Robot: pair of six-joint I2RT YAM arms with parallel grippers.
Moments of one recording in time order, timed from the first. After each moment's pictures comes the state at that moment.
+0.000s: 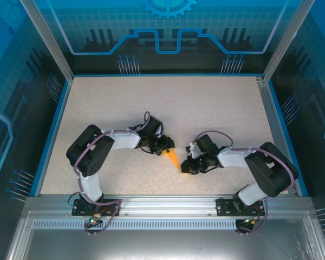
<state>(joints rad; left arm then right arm) -0.59 1.85 0.95 -0.11 0.49 -1.03 0.57 1.51 0.49 -0.14 -0.67 0.65</state>
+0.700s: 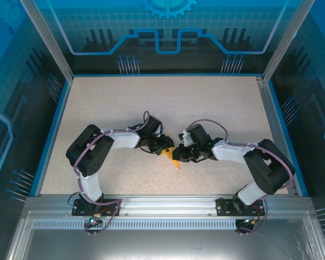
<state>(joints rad) -0.58 1.85 0.95 -0.11 0.50 -1.03 0.61 1.57 0.67 -0.05 -0.59 0.76</state>
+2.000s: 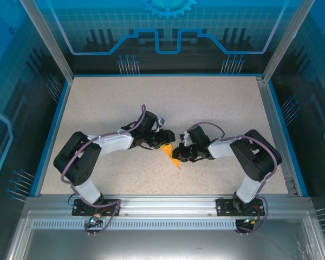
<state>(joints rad) -0.58 1.70 0.91 -0.04 0.50 -0.92 0.58 1.73 0.65 0.13 -0.61 0.85</state>
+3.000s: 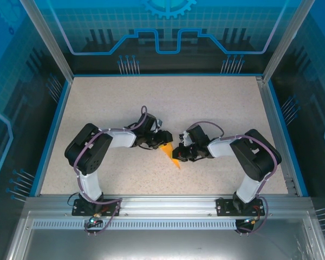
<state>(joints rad) -0.51 1.85 0.91 0.06 0.51 -0.88 0.57 1.74 0.67 0.06 -0.61 0.79</state>
